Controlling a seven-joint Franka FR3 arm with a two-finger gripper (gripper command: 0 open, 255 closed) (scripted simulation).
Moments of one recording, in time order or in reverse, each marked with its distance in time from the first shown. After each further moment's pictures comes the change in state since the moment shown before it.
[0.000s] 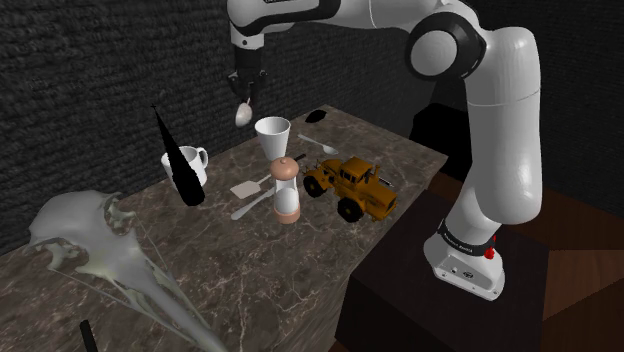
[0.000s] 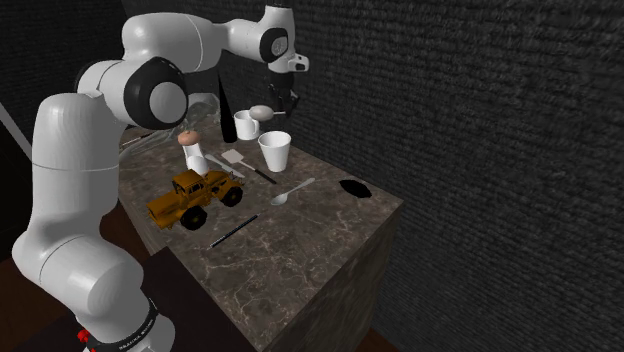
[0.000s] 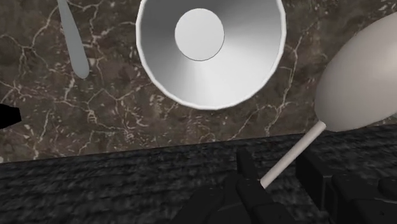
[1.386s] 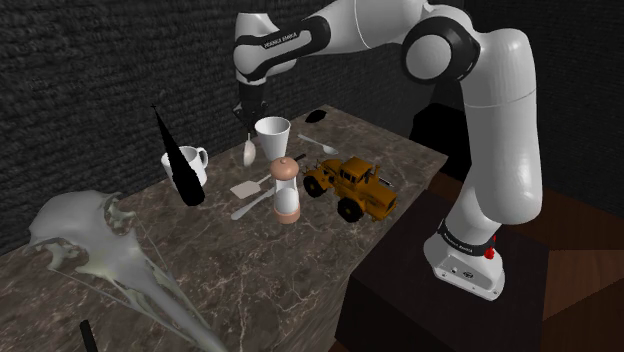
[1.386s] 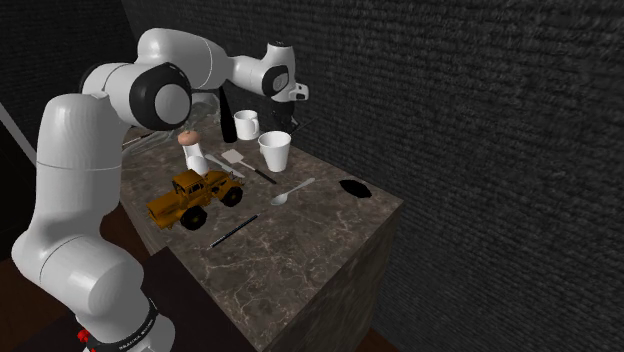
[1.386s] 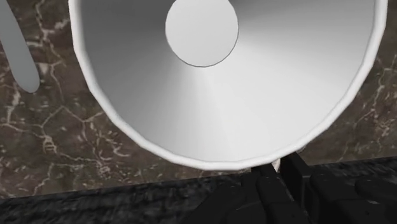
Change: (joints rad) arm 0.007 0.029 0.006 -0.207 0.015 0.259 -0.025
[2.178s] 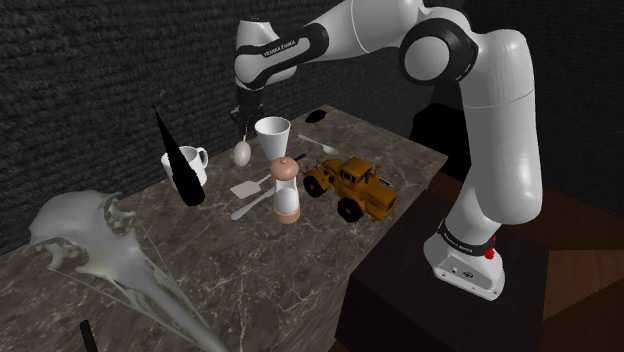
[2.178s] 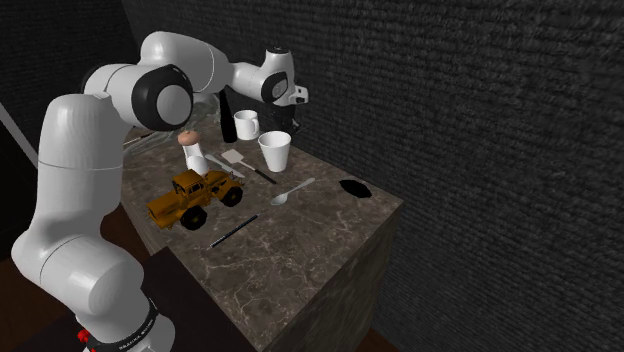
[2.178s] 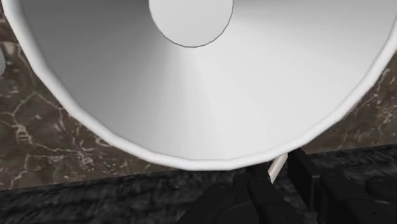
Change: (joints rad) arm 0.000 0.011 0.008 -0.037 0.008 0.117 -0.009
